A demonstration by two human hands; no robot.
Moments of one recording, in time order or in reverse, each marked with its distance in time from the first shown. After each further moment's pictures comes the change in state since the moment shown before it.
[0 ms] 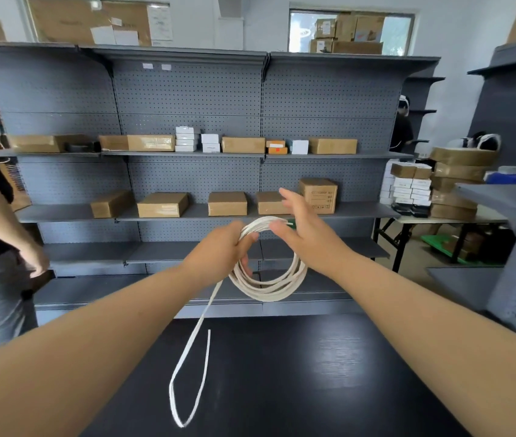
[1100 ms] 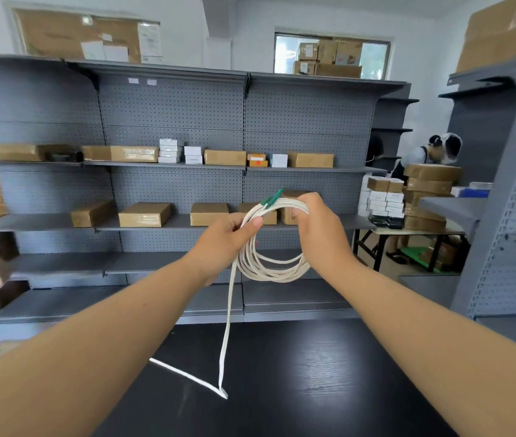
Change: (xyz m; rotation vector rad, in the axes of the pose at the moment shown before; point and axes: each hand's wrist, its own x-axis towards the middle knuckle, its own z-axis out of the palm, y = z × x) left_hand 0.000 0.069 0.032 -0.603 0.033 0.003; right_hand -0.048 0.002 -0.061 -0.100 0.352 0.069
